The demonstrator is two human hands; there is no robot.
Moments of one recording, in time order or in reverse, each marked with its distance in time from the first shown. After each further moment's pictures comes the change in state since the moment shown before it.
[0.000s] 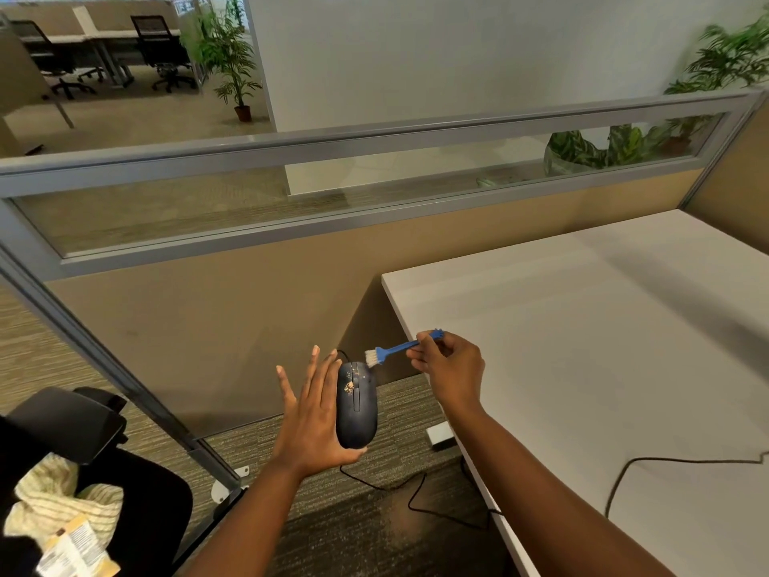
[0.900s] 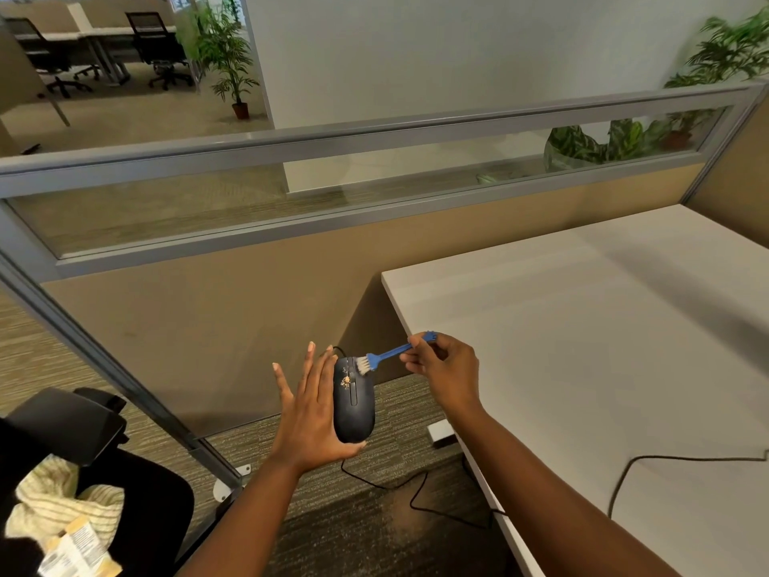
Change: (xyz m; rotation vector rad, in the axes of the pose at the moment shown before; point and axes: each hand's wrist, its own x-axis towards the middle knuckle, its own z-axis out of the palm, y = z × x) left_hand 0.004 -0.007 0.004 0.020 -0.017 -0.031; right_hand 0.002 0.009 -0.001 -0.006 -0.115 -0.010
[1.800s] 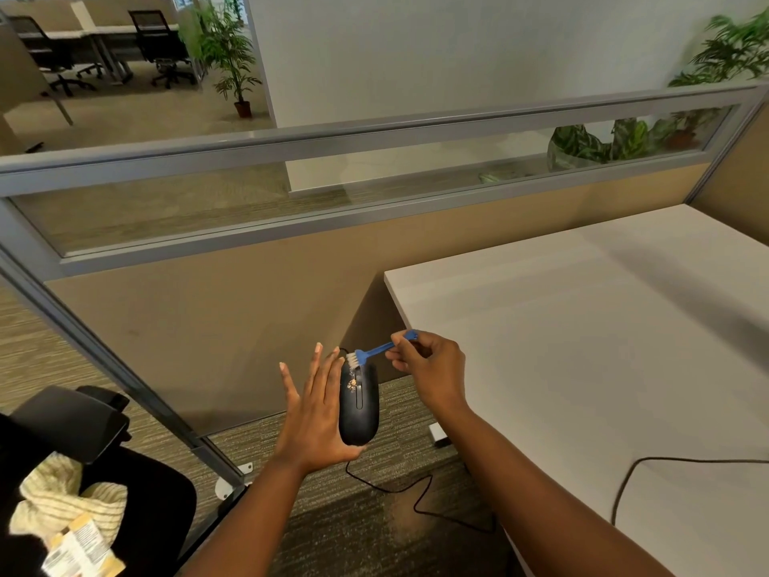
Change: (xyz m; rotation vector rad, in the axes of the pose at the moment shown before) left_hand -0.001 0.004 -0.004 0.016 -0.030 0.024; right_hand -0.003 -0.004 0.019 -0.054 -0.039 -0.061
